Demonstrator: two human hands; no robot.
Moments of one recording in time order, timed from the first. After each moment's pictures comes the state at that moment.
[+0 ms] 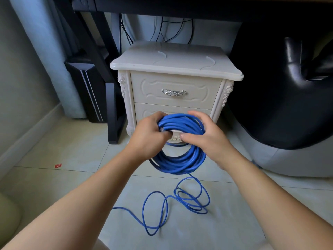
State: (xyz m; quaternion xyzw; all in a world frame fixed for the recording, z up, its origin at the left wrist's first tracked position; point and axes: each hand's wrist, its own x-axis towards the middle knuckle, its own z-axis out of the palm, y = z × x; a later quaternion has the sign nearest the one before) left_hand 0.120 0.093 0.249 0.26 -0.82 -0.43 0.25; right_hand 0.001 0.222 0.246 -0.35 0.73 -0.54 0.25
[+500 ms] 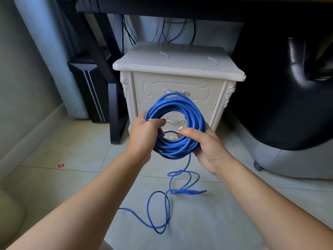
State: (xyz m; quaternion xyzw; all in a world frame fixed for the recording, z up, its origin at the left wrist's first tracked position) left_hand 0.116 0.093 0.249 0.37 -0.58 -0.65 0.34; right_hand 0.014 0.209 0.235 -0.24 0.55 -0.70 0.39
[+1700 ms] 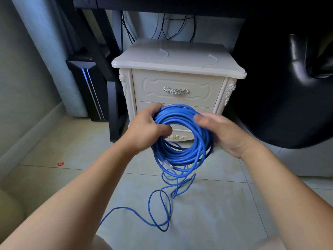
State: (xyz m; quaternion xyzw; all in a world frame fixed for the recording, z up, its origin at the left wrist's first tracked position) left_hand 0.123 0.075 0.254 0.23 -0.78 -0.53 0.23; right_hand -0.018 0.224 0.268 -0.37 0.66 -0.53 0.38
